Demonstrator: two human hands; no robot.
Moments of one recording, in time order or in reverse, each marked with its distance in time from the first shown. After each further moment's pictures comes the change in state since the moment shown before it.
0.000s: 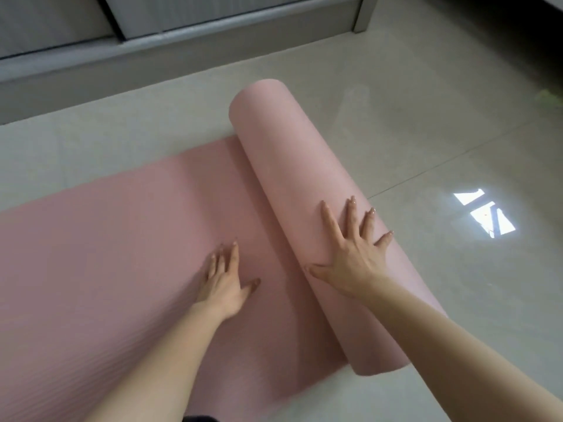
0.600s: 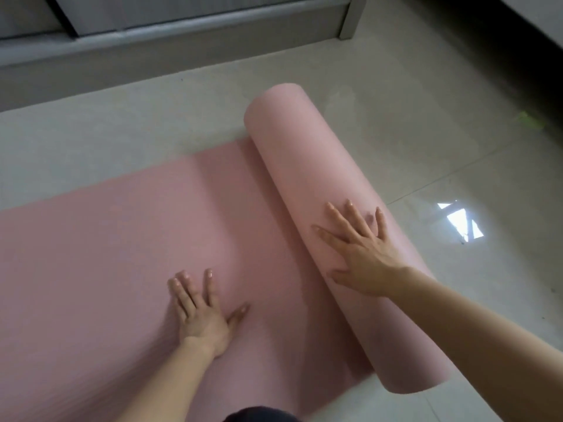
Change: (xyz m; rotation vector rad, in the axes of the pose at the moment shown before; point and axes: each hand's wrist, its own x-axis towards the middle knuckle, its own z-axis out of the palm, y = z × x) left_hand 0.019 0.038 0.017 0.126 -0.038 -0.218; right_hand 0.071 0.080 -0.047 -0.282 -0.130 -0.351
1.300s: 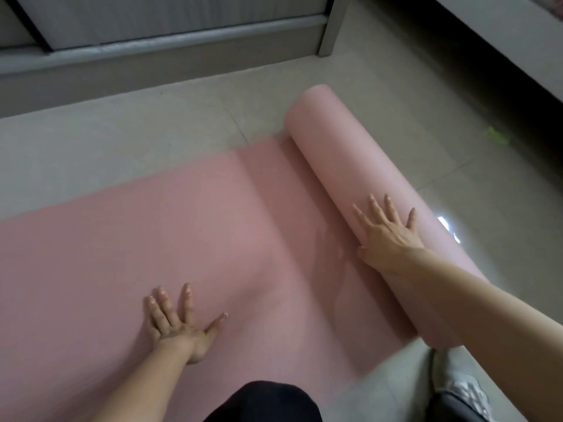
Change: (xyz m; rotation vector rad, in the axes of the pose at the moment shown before) left_hand 0.006 0.014 -0.023 0.079 -0.250 -0.145; right_hand 0.001 0.071 -0.031 0.006 -0.128 0.385
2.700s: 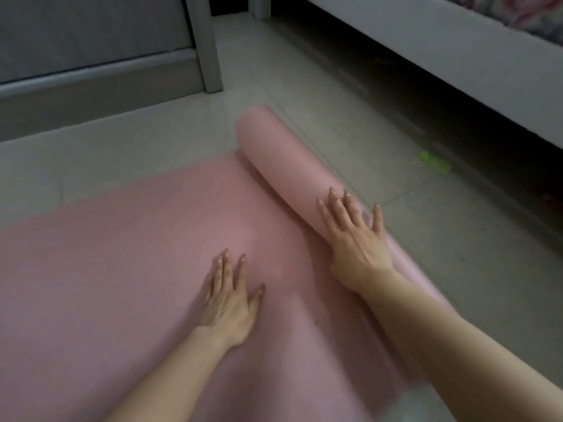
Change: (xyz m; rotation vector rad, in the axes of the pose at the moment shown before) left_hand 0.024 0.511 -0.030 -0.101 0.553 0.488; right_hand 0.193 0.331 0.077 0.111 0.432 -0.151
